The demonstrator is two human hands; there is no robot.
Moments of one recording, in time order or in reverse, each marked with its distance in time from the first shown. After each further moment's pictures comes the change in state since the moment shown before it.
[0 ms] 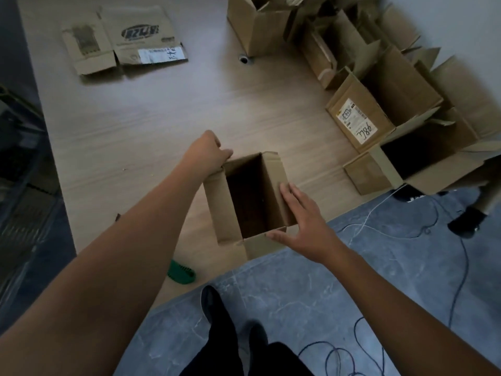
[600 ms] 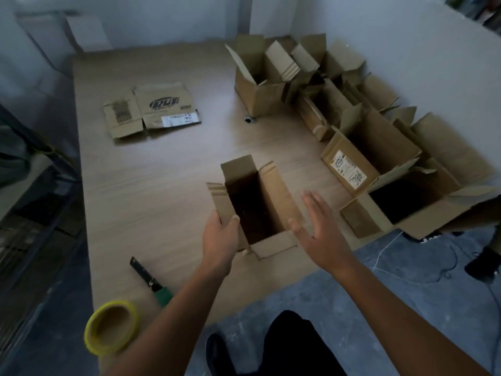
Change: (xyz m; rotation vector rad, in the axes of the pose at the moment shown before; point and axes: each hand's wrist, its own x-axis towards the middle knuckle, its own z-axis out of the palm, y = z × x) left_hand -0.107 0.023 0.038 -0.855 0.243 -0.198; right_hand 0.016 -0.025 -0.074 0.029 0.317 -0.069
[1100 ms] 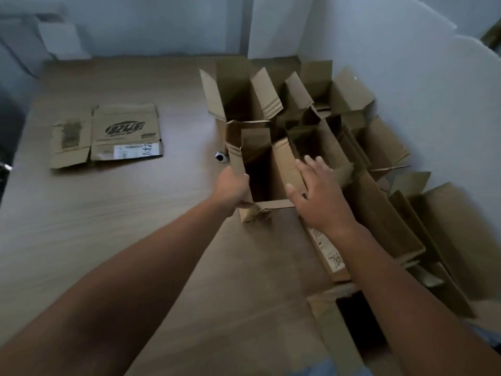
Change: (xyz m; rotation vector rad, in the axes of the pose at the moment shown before) left_hand 0.216 0.159 0.228 0.092 -0.056 -0.054; right_hand 0.282 0.091 -0.134 -0.216 -0.022 -0.145
